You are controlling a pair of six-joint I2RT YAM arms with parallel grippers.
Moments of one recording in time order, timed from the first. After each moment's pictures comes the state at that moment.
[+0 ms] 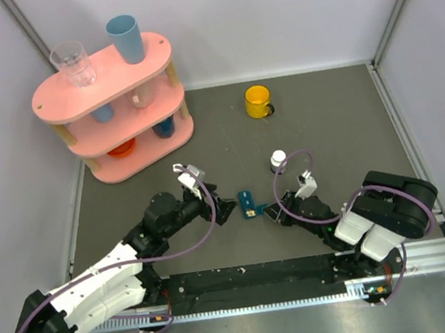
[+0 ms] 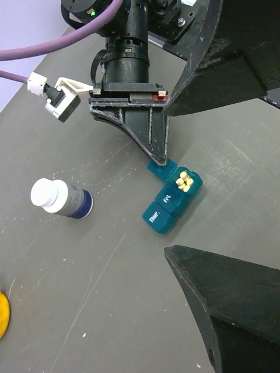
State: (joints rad) left arm -0.79 0.80 0.38 0.26 0.13 -0.29; right arm 0.91 1.56 0.05 1.14 0.22 1.02
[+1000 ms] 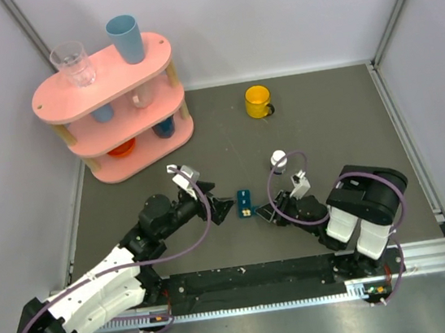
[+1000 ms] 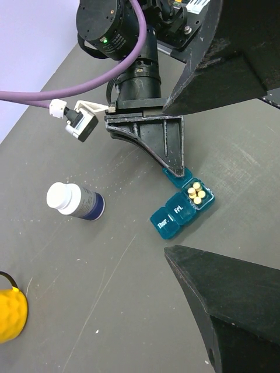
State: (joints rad) left arm -0.77 0.75 0.36 0.29 0.16 -0.29; right arm 0.90 1.75 0.08 1.35 0.14 1.05
